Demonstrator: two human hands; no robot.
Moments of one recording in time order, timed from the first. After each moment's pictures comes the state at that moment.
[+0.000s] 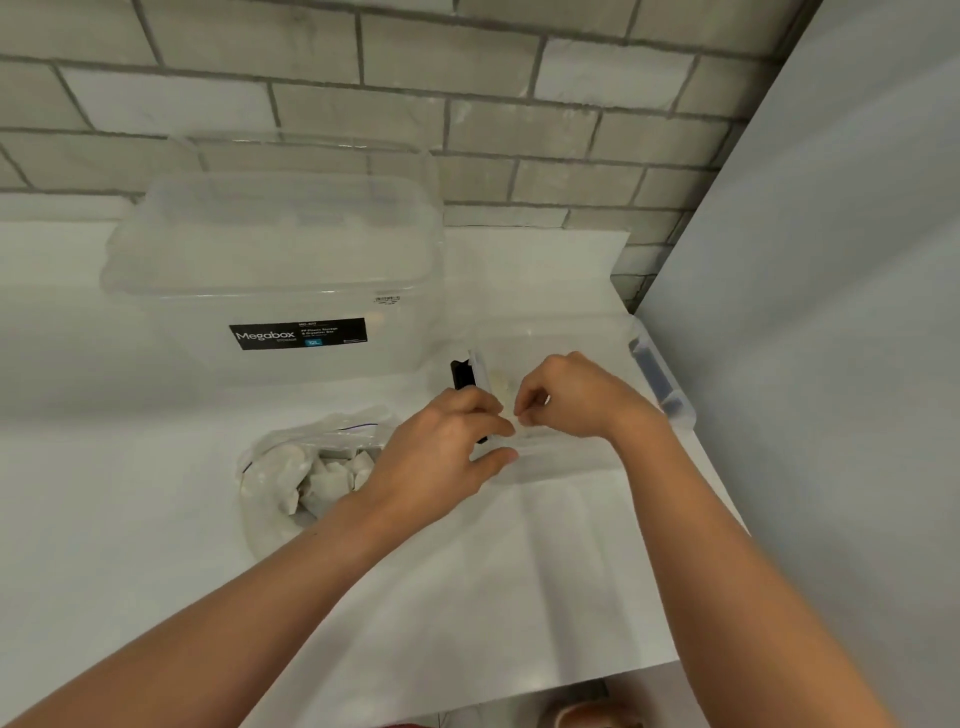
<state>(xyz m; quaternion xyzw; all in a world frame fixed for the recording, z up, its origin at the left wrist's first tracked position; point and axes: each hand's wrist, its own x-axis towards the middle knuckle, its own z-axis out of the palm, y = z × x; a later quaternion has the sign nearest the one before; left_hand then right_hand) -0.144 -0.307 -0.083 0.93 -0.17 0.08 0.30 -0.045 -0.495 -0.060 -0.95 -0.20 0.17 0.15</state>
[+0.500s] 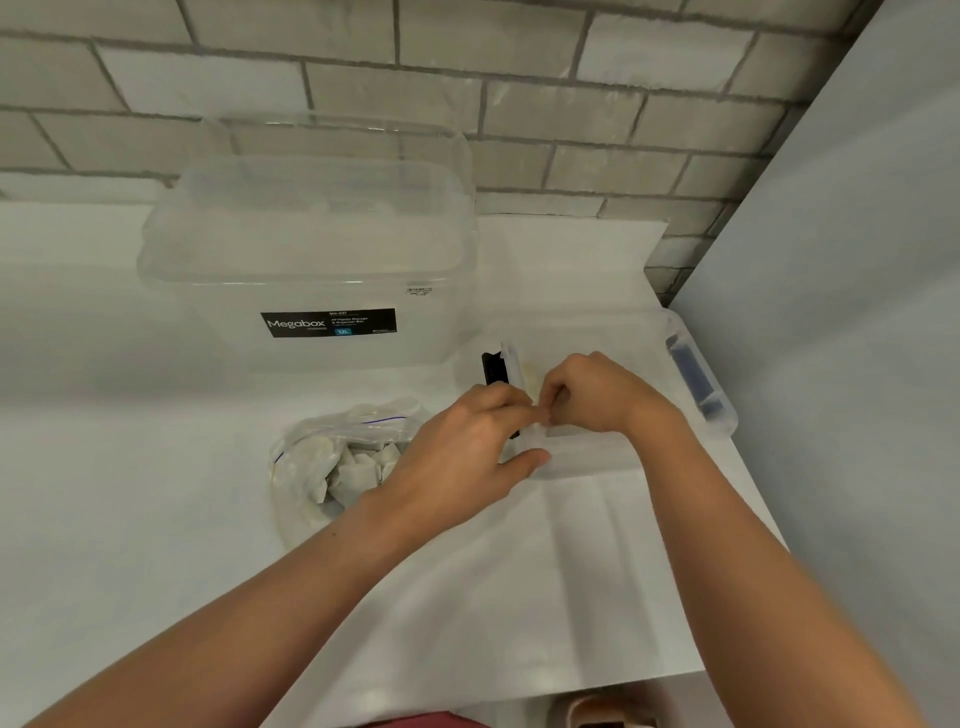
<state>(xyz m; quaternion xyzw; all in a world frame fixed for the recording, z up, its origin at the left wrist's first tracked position) -0.148 -0.299 -0.079 0.93 -0.19 0.09 0.31 -0.026 -0.488 -0.084 -0.95 -0.17 0.21 0.14</state>
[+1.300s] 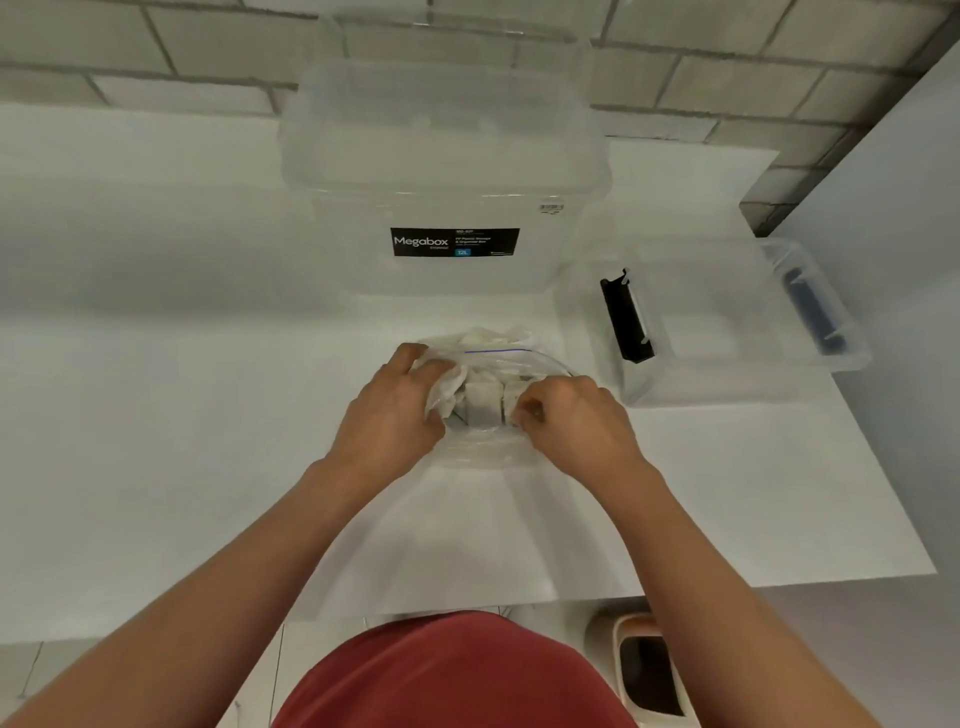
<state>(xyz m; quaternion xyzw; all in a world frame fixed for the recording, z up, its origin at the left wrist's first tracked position) -0.213 -0.131 -0.138 0.97 0.01 0.00 0.26 -0.174 -0.340 -0.122 -0.98 -0.14 0.09 0.12</state>
